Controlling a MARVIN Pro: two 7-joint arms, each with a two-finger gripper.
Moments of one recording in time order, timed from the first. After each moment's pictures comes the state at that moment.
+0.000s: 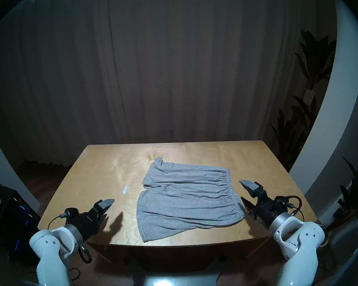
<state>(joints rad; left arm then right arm) 2.12 -1.75 -1.99 -2.13 -1.02 0.89 -0.01 -2.01 -1.74 2.17 -2.10 1.47 0.96 -0.14</state>
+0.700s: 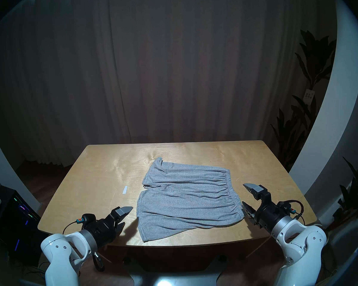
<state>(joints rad) 2.17 -1.78 -1.88 -2.13 -1.04 0.96 0.05 -2.01 -1.76 2.19 -2.10 1.68 0.96 -0.35</state>
